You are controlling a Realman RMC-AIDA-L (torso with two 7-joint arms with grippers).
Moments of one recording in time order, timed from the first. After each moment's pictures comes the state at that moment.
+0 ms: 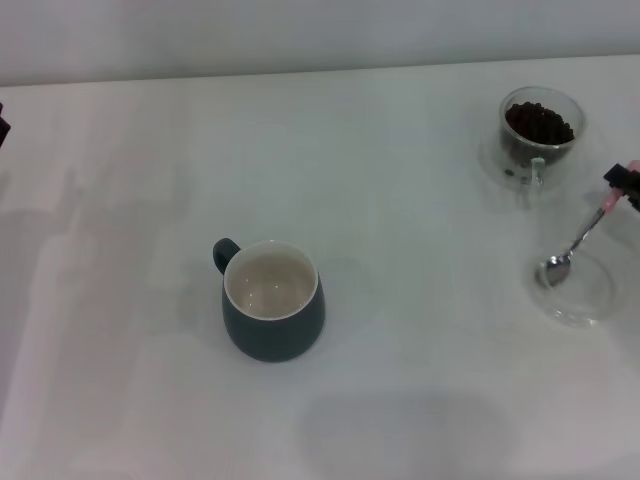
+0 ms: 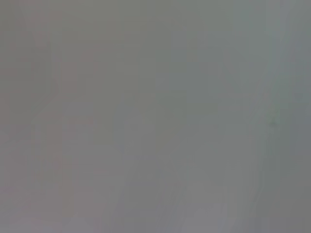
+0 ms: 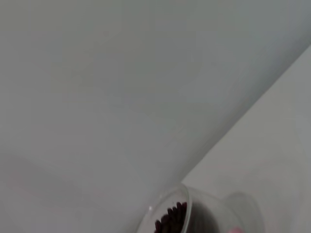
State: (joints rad) left arm -0.41 -2.08 -1.07 -0.21 -0.64 -1.17 2.79; right arm 0.29 1.98 -0.43 -0.19 1.64 1.16 -1.51
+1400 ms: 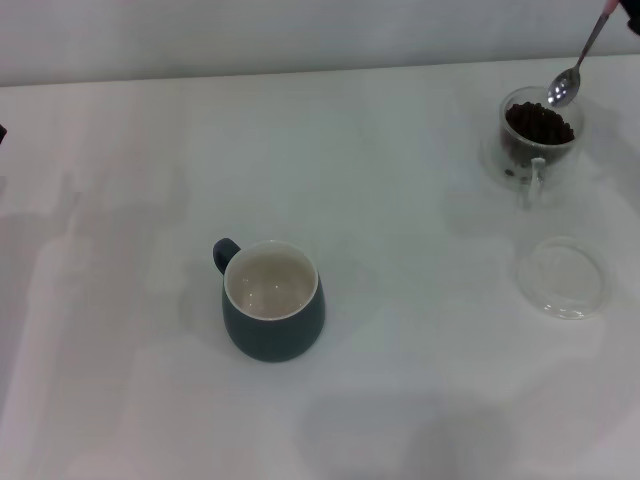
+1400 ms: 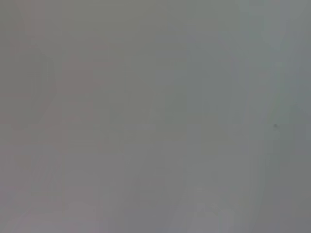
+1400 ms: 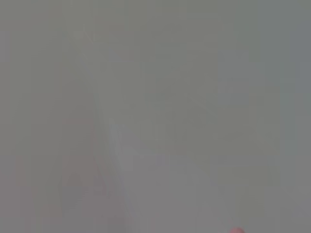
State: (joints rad) left arm -0.39 -2.08 -1.07 -0.22 -0.64 -1.18 2.78; right arm 0.48 1.98 -0.46 -0.37 1.81 1.24 -2.04
